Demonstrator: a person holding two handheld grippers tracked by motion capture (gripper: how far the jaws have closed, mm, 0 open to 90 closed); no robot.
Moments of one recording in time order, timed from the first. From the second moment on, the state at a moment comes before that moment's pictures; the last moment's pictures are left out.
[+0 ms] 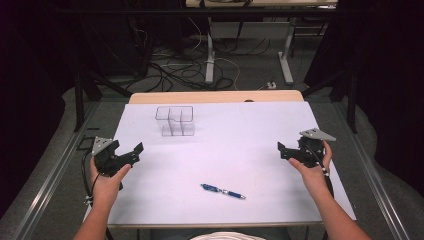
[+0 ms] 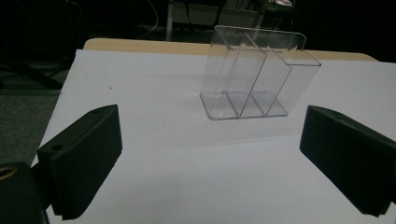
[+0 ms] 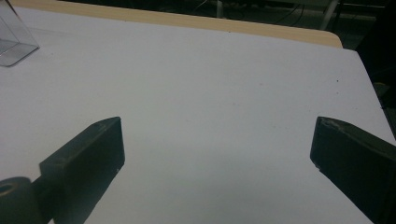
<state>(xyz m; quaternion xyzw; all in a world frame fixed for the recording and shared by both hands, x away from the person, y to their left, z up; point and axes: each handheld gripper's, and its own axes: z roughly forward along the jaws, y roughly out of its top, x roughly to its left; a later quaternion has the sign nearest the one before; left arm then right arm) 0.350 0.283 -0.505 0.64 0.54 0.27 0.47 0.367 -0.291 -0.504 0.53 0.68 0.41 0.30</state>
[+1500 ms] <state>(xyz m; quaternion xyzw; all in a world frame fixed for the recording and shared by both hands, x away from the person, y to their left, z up) 0.425 0.245 -0.421 0.66 0.54 0.28 0.44 0.366 -0.283 -0.511 0.53 0.68 0.41 0.28</state>
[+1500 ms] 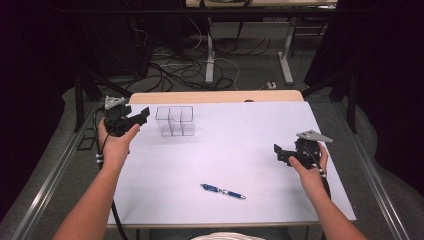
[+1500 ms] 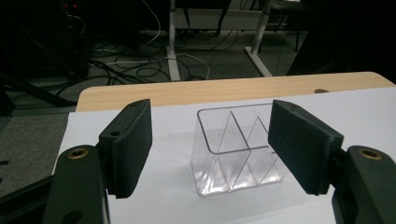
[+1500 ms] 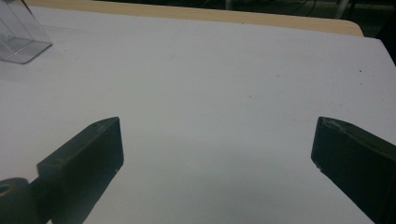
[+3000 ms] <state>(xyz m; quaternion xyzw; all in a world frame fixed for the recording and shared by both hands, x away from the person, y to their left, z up) 0.506 0.208 -0.444 0.71 0.58 0.23 0.32 0.368 -0.279 -0.519 0.53 0.70 0.40 0.26</state>
